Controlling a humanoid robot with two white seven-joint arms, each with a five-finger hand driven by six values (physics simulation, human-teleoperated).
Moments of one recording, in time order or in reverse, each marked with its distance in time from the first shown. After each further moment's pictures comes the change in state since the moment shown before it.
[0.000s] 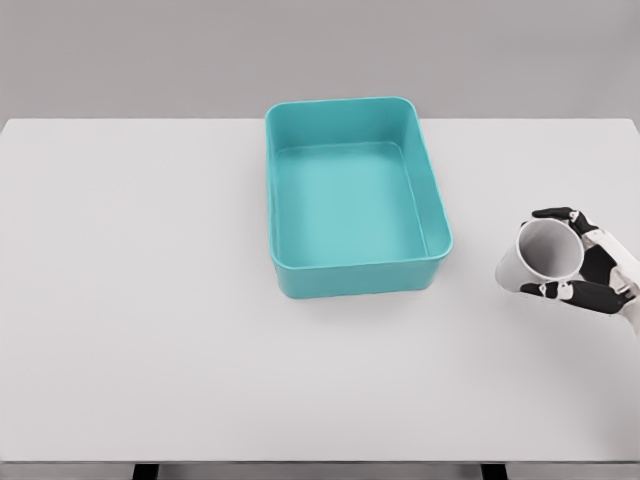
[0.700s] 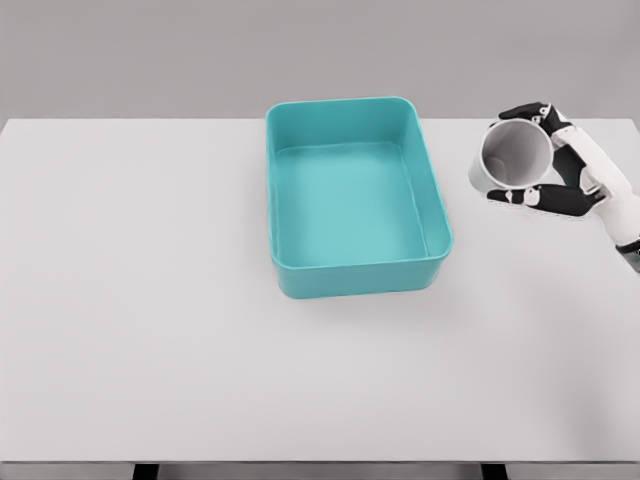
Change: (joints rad) left arm 0.000 0.000 0.000 0.000 0.000 0.000 0.000; right arm -0.341 0.136 0.009 0.031 0.262 0.001 -0.001
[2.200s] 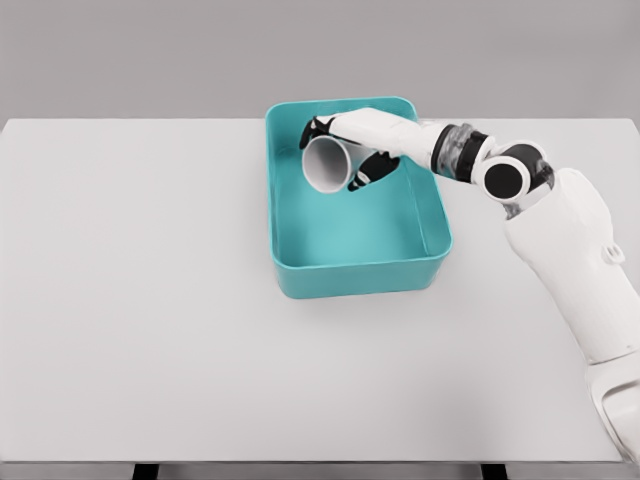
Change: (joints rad) left arm 0.000 0.000 0.000 0.000 0.000 0.000 0.000; right arm -0.525 0.234 0.500 0.235 0.829 0.080 -0.001
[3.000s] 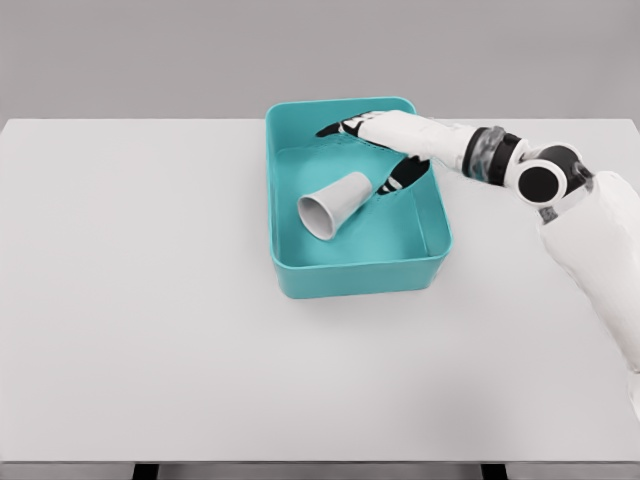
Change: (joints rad) left arm 0.000 0.000 0.000 0.000 0.000 0.000 0.000; right arm 0.041 -0.132 -0.022 -0.105 -0.110 0.019 0.000
